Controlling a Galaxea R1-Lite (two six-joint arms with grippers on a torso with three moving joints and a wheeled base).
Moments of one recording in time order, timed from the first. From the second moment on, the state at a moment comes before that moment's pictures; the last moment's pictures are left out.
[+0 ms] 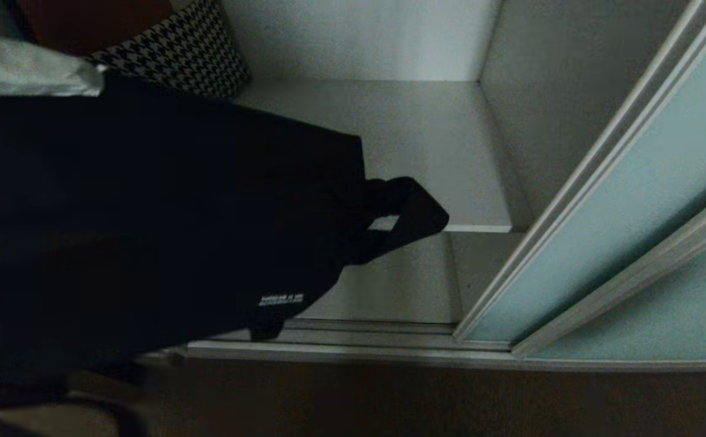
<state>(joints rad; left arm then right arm) -0.32 1.12 -1.53 0.53 -0.51 -0.50 0.00 0.00 0.00 -0.01 -0.03 0.03</state>
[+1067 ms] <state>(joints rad) -0.10 0.69 -1.02 0.75 -0.36 -0.07 0.00 0.00 0.00 -0.01 -0.03 0.03</state>
